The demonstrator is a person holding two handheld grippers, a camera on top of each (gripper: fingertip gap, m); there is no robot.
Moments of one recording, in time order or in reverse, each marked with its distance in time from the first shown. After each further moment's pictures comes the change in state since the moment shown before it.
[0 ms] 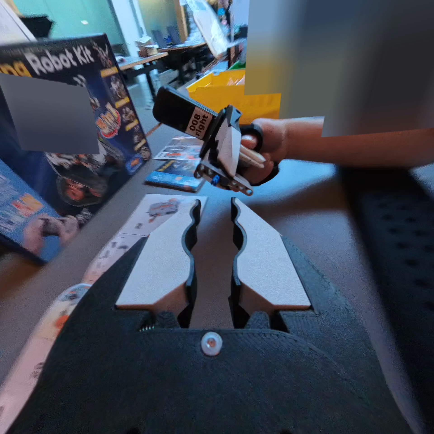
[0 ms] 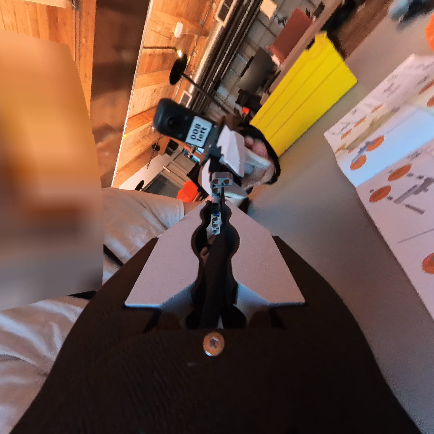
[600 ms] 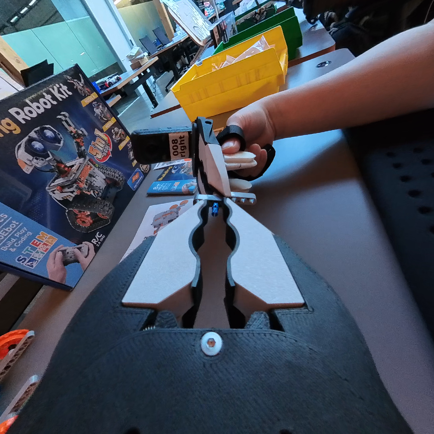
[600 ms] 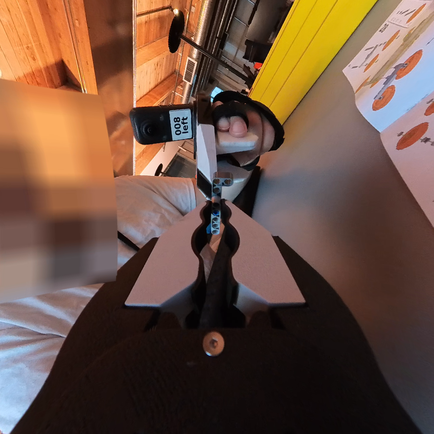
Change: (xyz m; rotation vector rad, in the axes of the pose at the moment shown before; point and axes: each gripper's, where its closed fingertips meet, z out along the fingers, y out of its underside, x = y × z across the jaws) left arm 0.023 0.006 0.010 -0.049 -0.009 0.259; right arm 0.008 0.028 0.005 -0.133 -0.045 0.168
